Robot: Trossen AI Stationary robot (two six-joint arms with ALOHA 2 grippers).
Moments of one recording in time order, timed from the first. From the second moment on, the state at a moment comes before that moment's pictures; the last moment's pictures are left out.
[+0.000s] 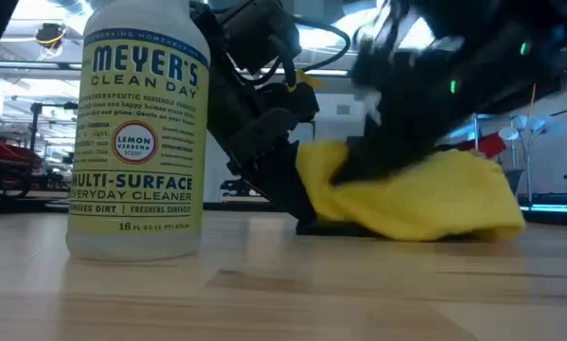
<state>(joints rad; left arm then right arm) -0.12 1.95 1.05 -0.02 -0.16 -0.20 0.33 1.82 0.76 0.25 0.37 0.41</state>
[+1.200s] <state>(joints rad) -0.12 1.95 1.05 -0.02 -0.16 -0.19 0.32 1.81 0.83 0.05 0.52 0.42</state>
